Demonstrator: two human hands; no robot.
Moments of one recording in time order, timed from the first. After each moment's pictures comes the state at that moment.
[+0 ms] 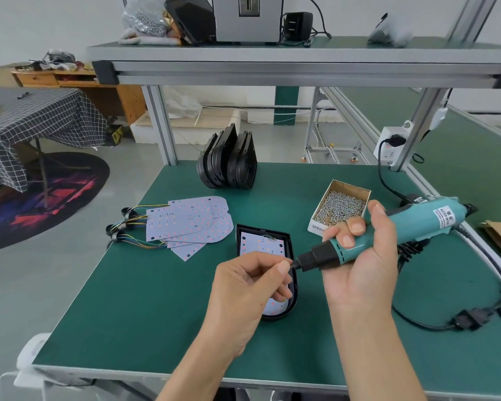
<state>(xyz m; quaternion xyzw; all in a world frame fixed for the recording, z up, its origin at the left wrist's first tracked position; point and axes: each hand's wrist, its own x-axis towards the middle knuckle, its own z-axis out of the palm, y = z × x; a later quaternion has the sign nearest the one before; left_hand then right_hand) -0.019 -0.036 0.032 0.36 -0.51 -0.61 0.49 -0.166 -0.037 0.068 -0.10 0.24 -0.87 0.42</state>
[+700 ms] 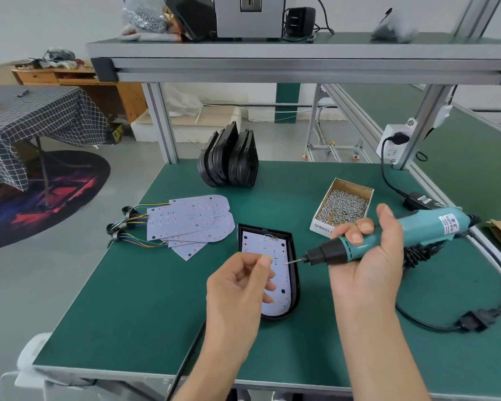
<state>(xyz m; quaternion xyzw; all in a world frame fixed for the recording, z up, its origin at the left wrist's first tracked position) -0.018 -0.035 0.014 0.46 -0.48 -0.52 0.54 -0.177 -0.046 0.059 -0.05 0.22 -0.88 0.41</state>
